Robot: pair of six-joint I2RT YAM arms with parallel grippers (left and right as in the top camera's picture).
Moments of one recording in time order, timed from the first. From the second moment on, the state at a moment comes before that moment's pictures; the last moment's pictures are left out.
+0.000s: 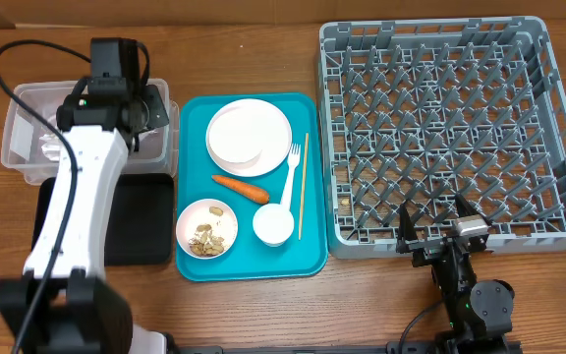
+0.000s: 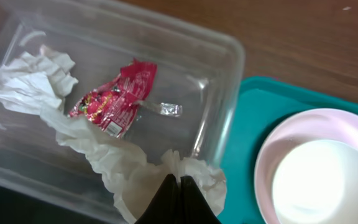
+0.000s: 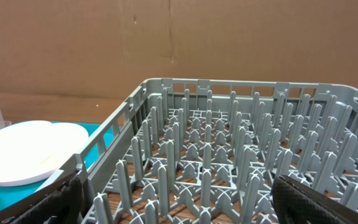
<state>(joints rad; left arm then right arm) 0.02 1.67 1.48 -0.82 -0.17 -0.29 0.15 0.01 0.02 -0.04 -0.02 0.01</state>
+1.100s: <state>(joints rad) 0.05 1.80 1.88 -1.28 0.12 -0.28 0.15 0.01 0.02 -0.04 -0.02 0.01</state>
